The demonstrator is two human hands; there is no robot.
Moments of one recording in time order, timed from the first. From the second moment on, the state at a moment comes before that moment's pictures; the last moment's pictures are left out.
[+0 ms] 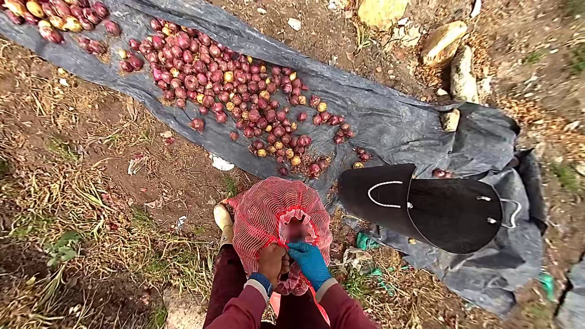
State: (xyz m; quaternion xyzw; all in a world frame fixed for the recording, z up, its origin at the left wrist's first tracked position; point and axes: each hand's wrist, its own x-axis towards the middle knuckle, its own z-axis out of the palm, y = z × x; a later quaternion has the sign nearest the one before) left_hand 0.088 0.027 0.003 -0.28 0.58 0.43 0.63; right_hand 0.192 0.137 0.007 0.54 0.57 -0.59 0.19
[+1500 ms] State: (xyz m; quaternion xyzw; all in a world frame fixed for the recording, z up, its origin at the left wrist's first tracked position) left_hand 0.105 0.027 0.017 0.11 0.78 0.24 0.56; right_hand 0.202 0.114 0.121 0.45 0.55 -0.70 0.08
